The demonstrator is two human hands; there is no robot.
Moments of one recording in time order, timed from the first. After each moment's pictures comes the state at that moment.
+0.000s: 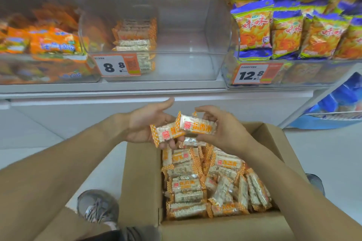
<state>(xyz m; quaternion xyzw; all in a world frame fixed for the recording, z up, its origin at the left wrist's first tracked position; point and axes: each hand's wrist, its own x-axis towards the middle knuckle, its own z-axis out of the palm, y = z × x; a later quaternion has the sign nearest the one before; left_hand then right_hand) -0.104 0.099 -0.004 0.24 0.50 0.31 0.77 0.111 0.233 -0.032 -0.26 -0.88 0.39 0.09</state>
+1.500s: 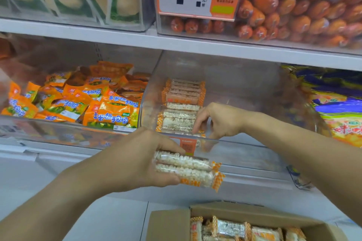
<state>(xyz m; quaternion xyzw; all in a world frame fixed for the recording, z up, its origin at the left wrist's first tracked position) -0.235 0.052 0.111 0.58 0.78 0.20 0.16 -0.164 0.330 0.078 -0.02 -0.96 0.25 -0.11</state>
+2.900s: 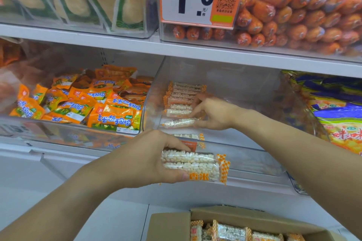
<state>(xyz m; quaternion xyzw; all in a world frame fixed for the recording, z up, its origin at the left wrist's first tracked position) -0.230 0.067 0.101 0.54 0.78 0.24 0.20 -0.189 0.338 0.078 -0.01 -0.99 0.13 -0.04</state>
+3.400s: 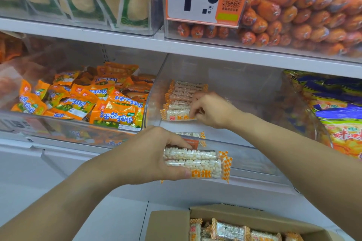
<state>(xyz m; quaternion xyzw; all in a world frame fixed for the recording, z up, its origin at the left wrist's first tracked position) -0.230 0.066 0.104 0.54 0.78 0.25 0.22 -0.196 0.322 0.078 -0.03 -0.99 0.13 0.04</state>
